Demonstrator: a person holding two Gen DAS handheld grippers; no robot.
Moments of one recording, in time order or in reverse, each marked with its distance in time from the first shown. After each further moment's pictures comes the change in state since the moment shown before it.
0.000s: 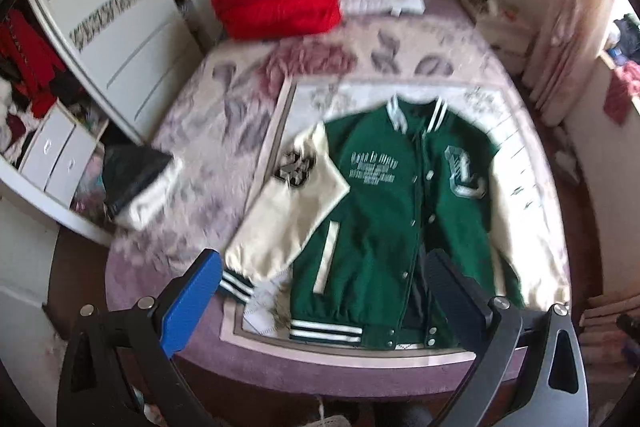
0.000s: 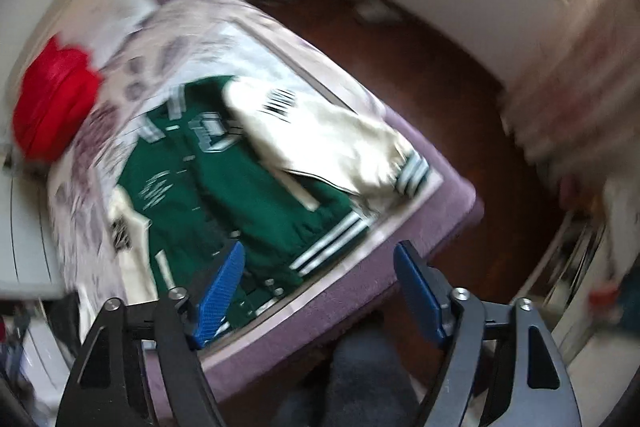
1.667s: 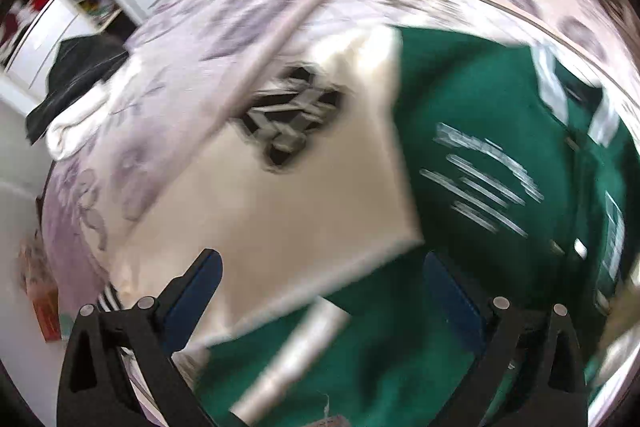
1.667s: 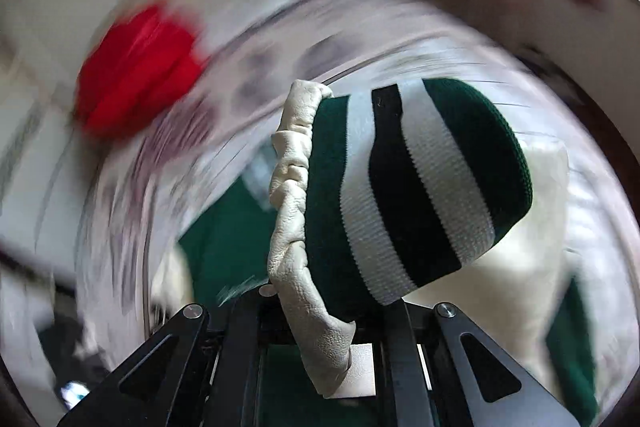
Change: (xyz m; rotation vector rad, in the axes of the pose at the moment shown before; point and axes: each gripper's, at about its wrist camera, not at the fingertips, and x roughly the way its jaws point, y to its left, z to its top) left arm 0.377 0.014 0.055 -0.336 0.222 0.180; right arm 0.324 0.456 0.082 -0.461 -0.208 0.362
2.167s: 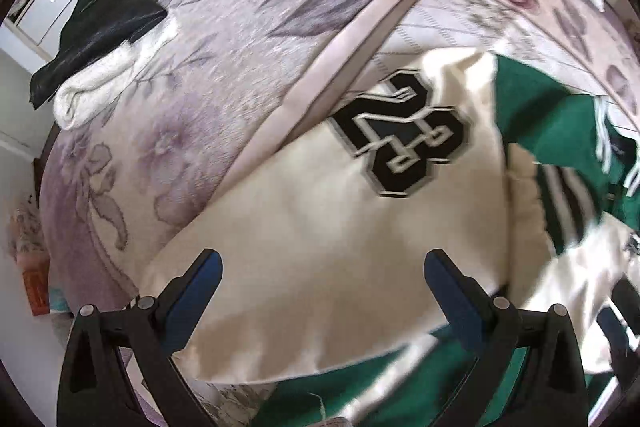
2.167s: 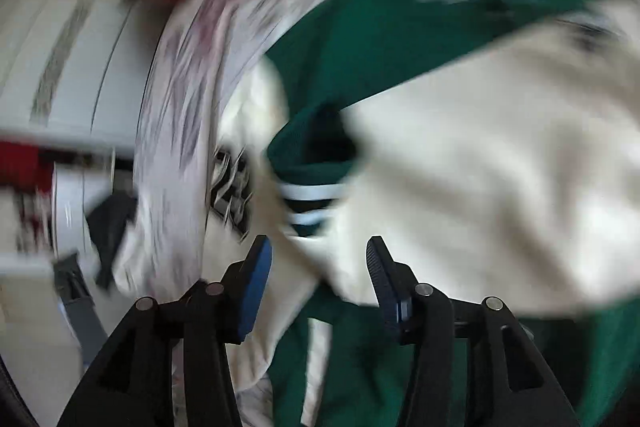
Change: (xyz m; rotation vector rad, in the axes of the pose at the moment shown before) left arm 0.017 0.079 0.018 -0.089 0.063 -0.058; right arm 0.065 0.026 -0.103 0.061 0.438 0.271
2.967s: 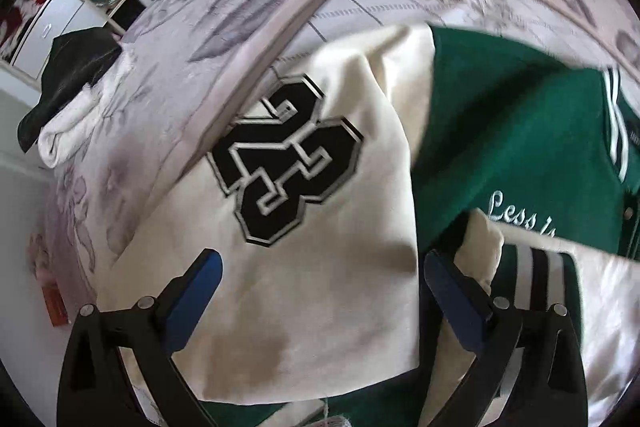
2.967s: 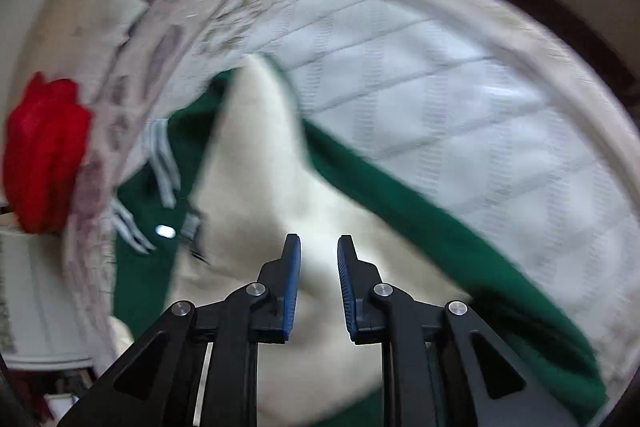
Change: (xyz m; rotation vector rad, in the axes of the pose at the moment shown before) left arm 0.047 -0.105 0.035 0.047 0.003 0.112; right arm -0.110 -0.213 0.028 0.490 -0.357 -0.235
